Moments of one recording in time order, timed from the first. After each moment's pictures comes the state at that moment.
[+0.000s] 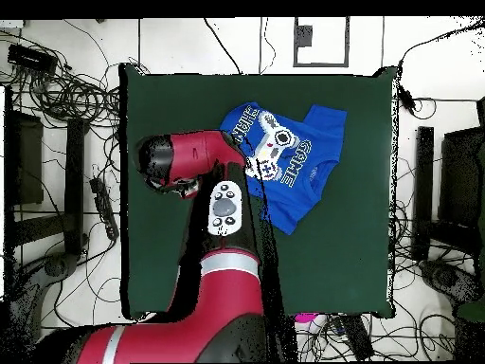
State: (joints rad) arm 0.13 -0.30 -0.06 1.14 -0.10 0.99 2.94
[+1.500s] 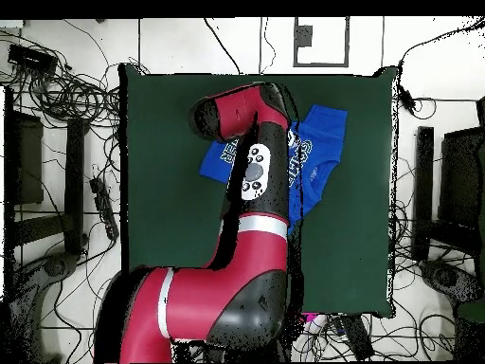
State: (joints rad) arm 0.04 0.04 -0.22 0.53 -0.33 0.95 2.94
